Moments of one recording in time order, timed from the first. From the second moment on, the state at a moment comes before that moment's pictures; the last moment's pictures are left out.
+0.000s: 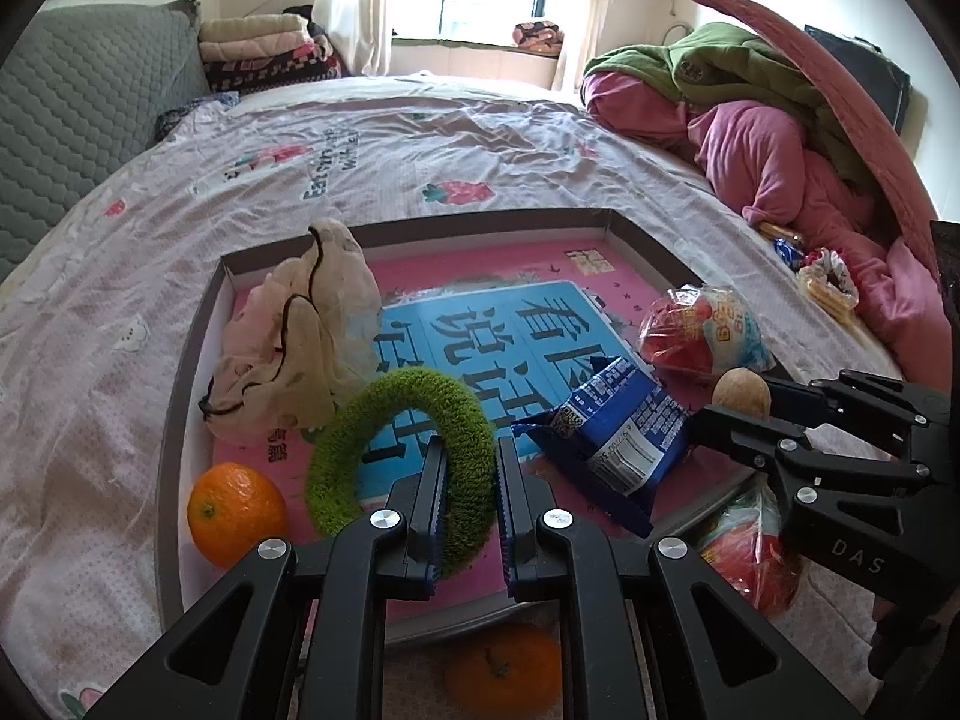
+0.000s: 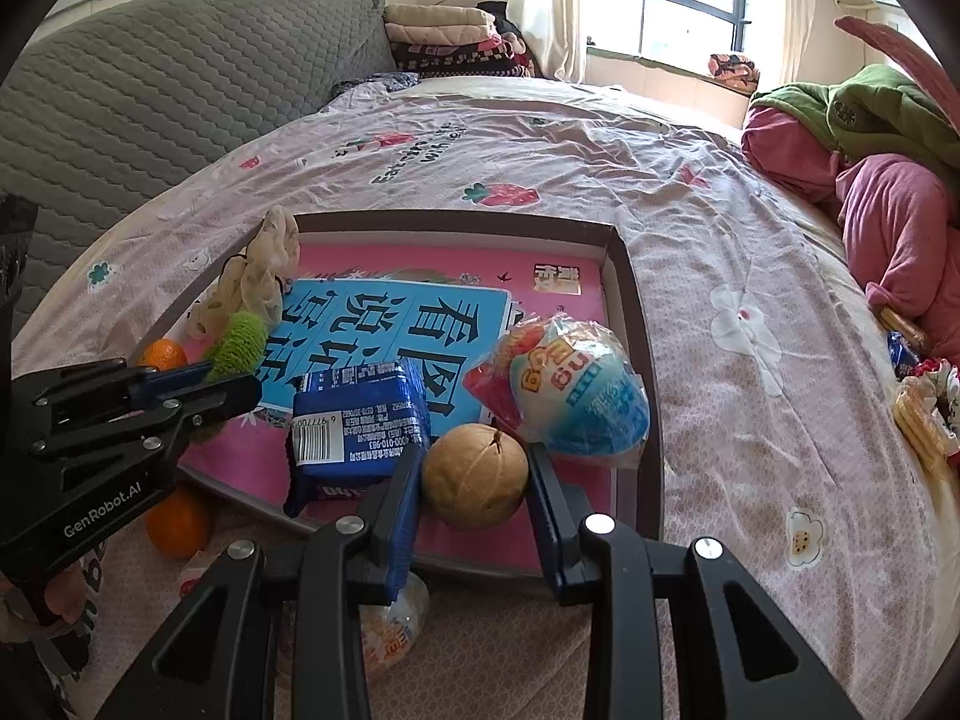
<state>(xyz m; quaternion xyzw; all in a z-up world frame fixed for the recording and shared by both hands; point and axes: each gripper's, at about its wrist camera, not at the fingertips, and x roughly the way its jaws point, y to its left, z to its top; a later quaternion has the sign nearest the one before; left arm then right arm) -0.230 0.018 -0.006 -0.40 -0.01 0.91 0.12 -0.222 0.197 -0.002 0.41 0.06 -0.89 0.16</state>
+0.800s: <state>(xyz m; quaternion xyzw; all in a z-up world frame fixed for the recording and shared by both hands) -0.231 0.021 -0.014 -0.43 -0.02 0.89 0.14 -0.226 0.208 -0.005 0.43 0.05 -0.89 0.15</state>
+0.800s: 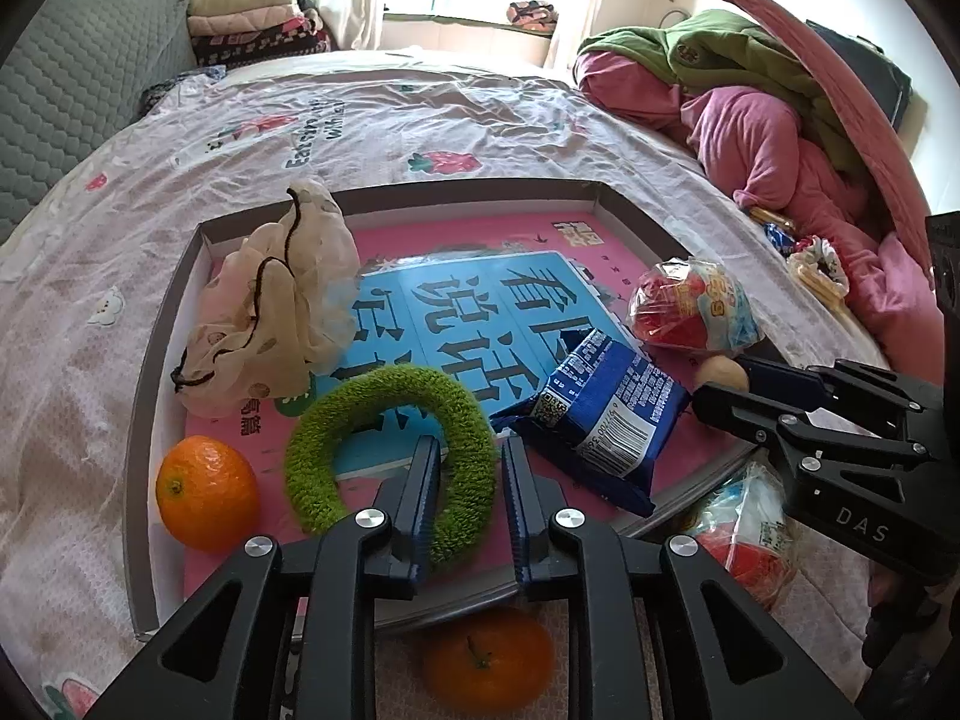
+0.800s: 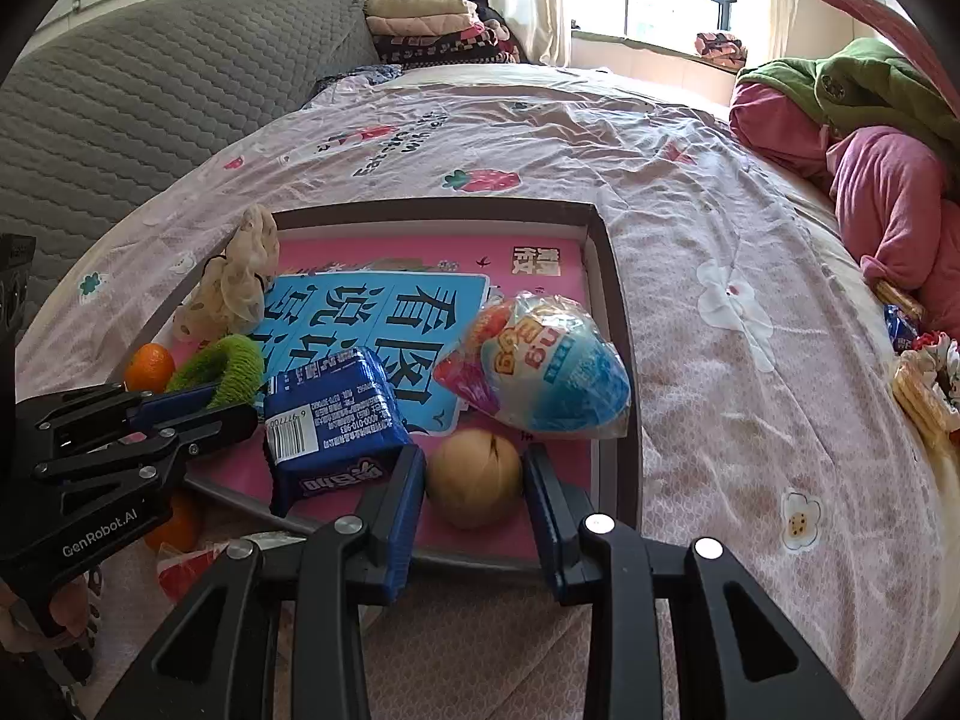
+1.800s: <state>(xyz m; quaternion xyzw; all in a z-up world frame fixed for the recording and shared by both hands) -0.226 0.020 -0.001 -0.42 -0.03 0.90 0.14 -0.218 0.215 0.007 0.41 0.04 -0.90 0.15</state>
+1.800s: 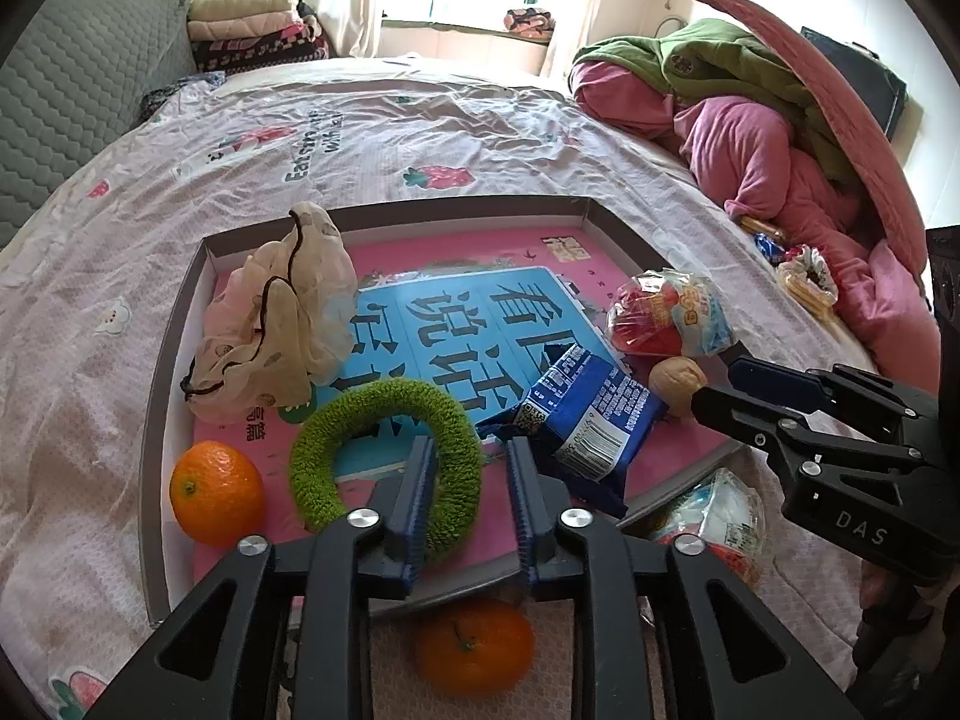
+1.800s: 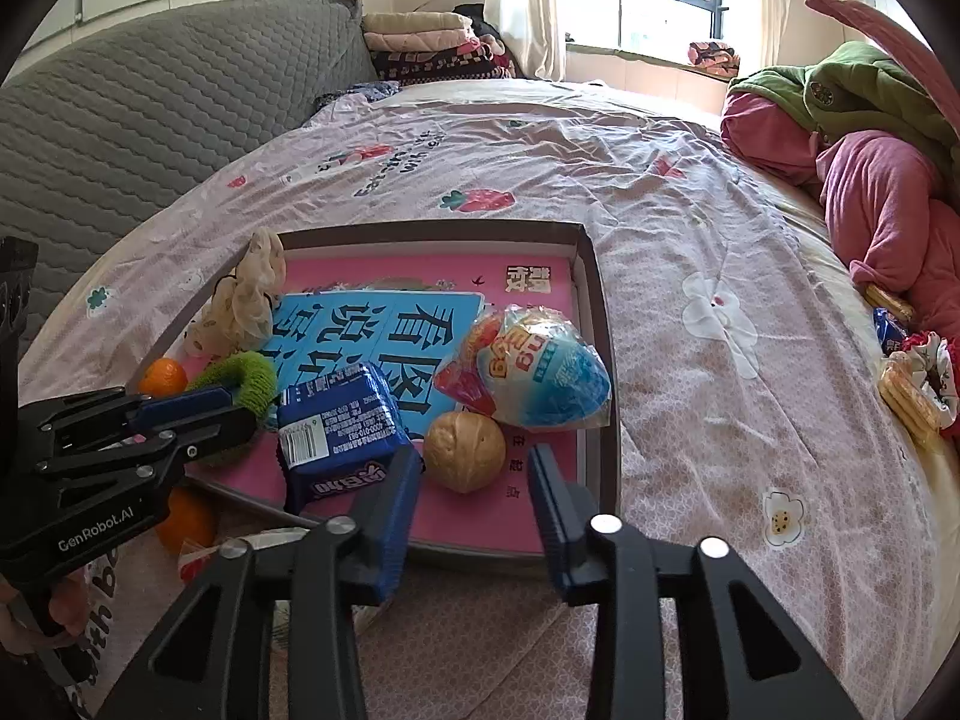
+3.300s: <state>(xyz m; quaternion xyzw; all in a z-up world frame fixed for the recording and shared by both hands) -0.143 0.005 0.015 -0.40 0.00 0.91 0.12 -0.154 0.206 0.034 0.37 0.01 -0.91 0.20</state>
